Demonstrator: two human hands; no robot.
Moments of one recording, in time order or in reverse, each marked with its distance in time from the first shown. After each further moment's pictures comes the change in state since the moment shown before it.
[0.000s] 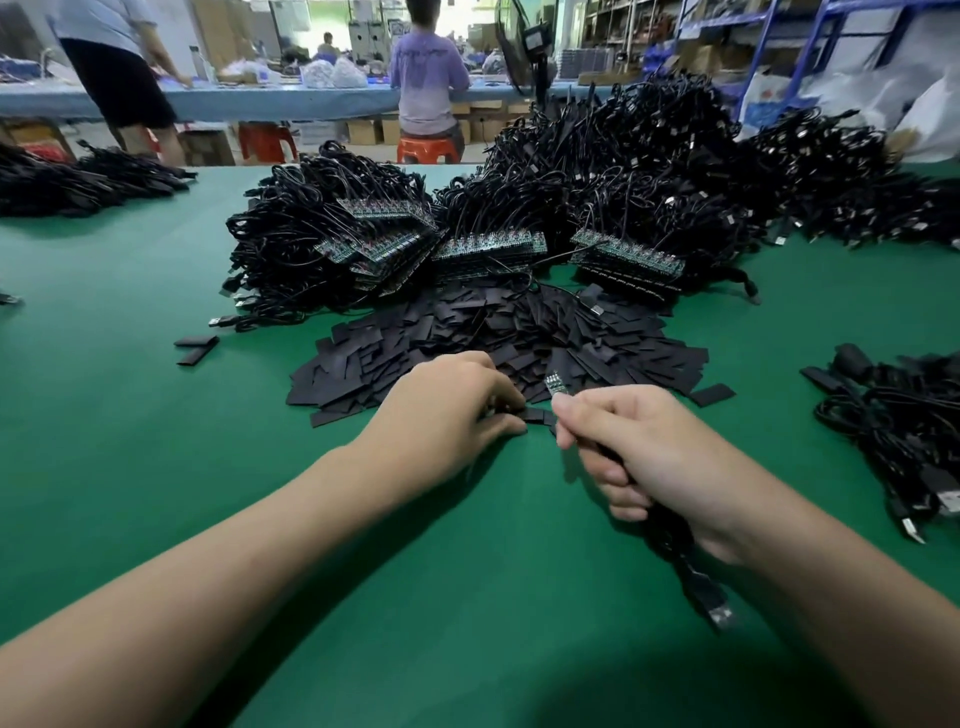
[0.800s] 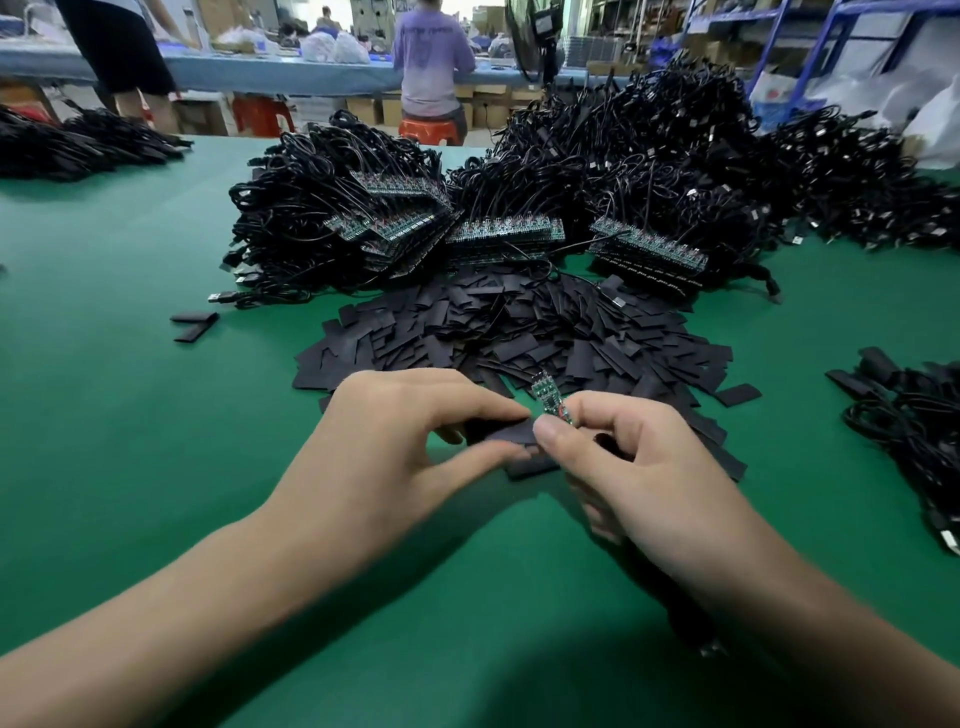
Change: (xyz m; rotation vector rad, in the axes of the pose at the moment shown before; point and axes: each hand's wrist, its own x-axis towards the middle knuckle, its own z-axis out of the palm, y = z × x) left_hand -0.067 0.001 -0.036 -0.384 0.295 0.150; right_hand -0.002 0.014 0.035 -0.101 0.054 -0.236
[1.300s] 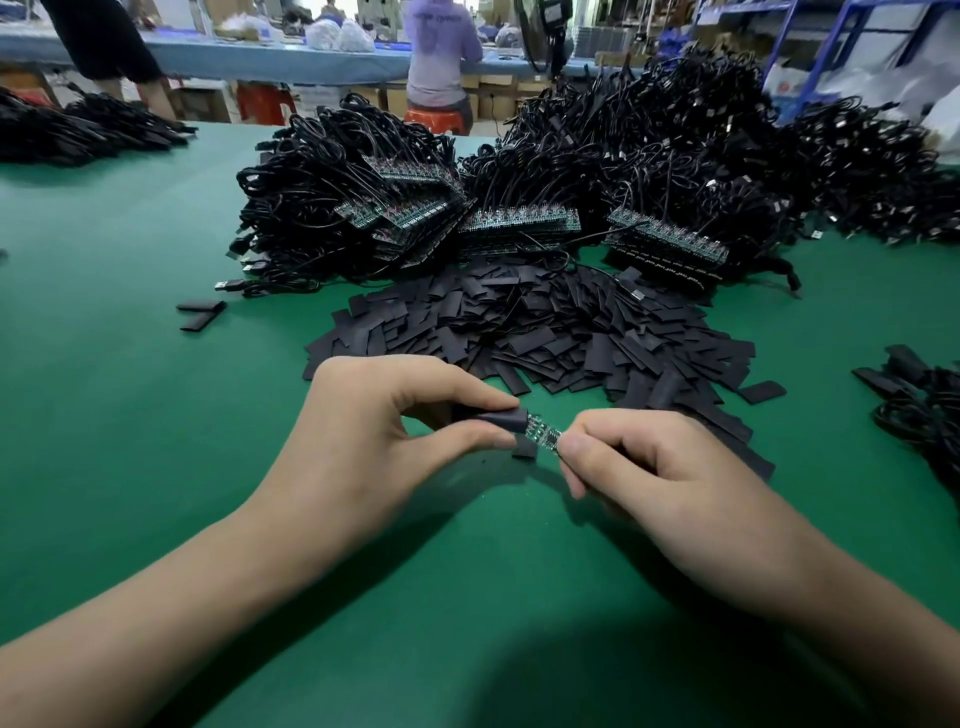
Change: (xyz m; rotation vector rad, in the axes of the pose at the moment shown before) left_hand -0.006 -0.013 -0.005 -0.183 0.072 -0.169; right_hand -0.007 -0.018 -0.005 -0.504 -0.084 -0.046
